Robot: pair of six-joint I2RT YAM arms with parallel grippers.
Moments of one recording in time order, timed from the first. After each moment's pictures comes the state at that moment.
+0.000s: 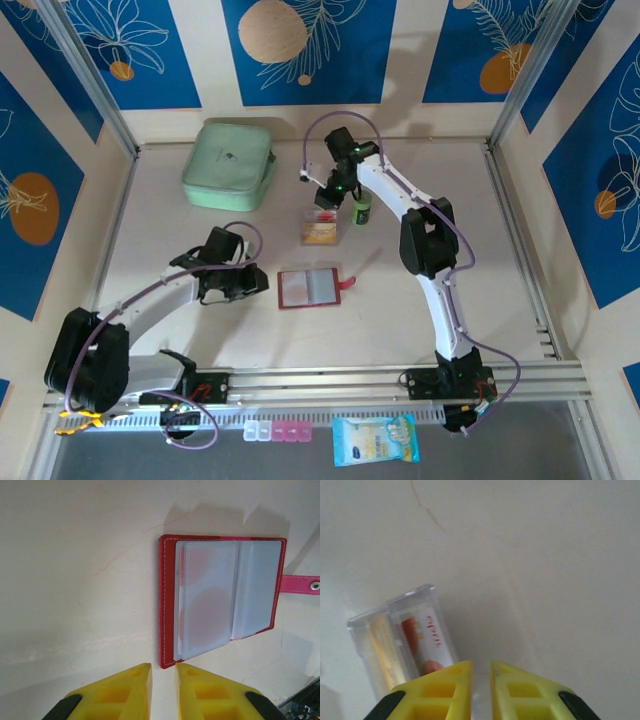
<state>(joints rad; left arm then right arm) -0.43 1.26 0.67 -0.50 0.39 -0.65 0.47 2.32 2.12 -0.99 -0.32 -0.64</state>
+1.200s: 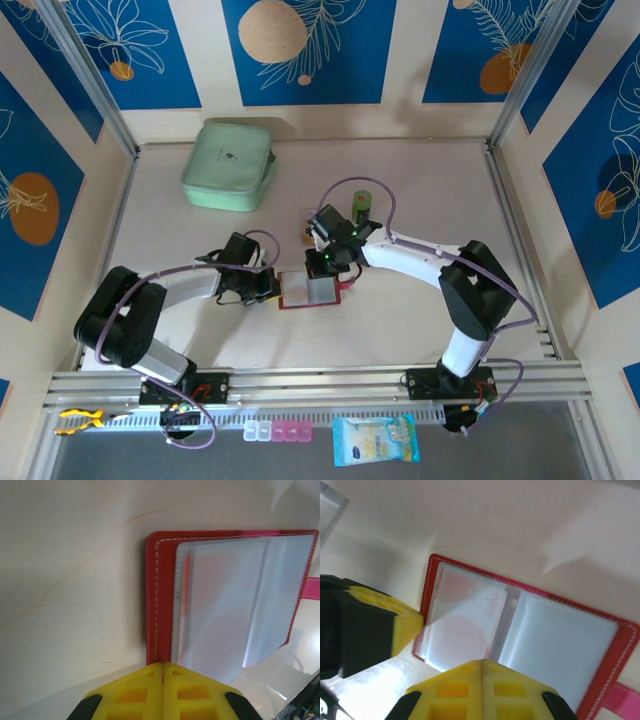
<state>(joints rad) -0.49 1.52 0.63 -0.23 0.48 -0.71 0.79 1.72 1.14 -0.52 -0.25 0.59</state>
